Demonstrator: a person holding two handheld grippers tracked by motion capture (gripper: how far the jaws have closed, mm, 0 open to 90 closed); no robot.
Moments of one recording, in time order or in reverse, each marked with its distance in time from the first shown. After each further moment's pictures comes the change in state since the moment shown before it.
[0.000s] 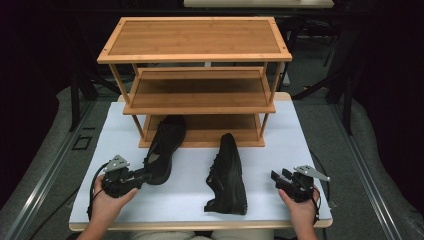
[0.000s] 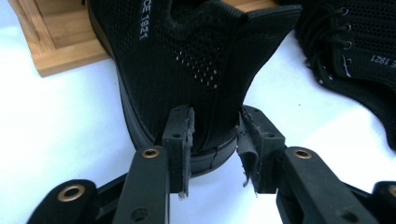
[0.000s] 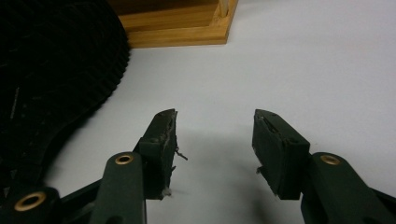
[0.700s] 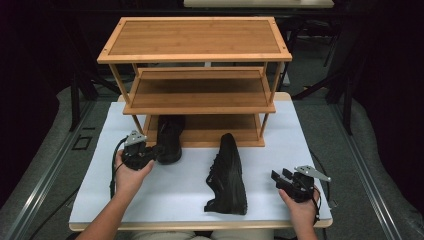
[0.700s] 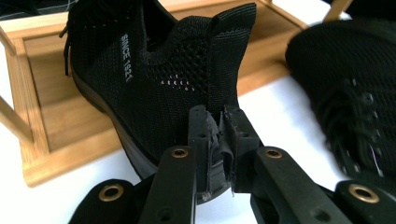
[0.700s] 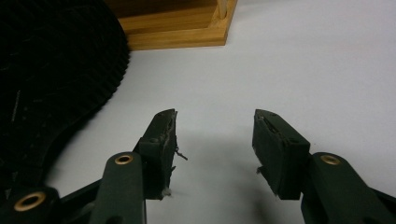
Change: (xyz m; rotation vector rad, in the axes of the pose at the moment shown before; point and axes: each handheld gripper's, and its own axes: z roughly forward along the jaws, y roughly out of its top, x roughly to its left) left arm 0.002 0.066 0.048 -0.100 0.043 0.007; right arm -0.001 0.000 0.000 -0.016 0.001 0.007
